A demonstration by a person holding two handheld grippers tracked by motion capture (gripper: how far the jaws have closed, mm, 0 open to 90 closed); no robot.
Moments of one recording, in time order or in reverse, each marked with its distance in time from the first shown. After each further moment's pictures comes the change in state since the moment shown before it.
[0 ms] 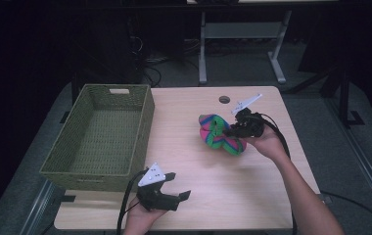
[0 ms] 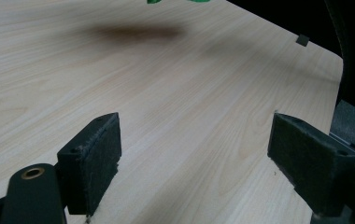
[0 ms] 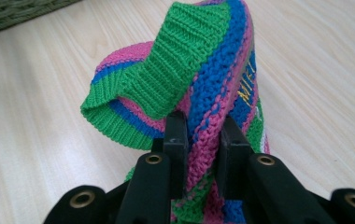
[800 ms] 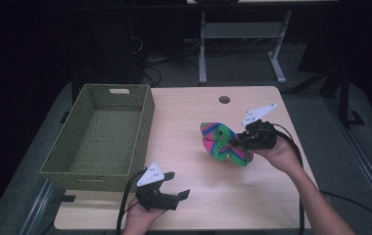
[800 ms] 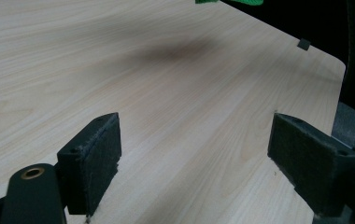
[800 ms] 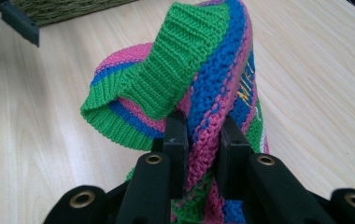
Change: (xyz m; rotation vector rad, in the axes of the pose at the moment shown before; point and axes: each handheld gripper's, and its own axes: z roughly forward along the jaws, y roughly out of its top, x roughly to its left) left arm 0.000 0.000 -0.002 -0.026 0.005 -0.019; right arm 0.035 -0.021 -0.040 -0.049 0.025 -0.101
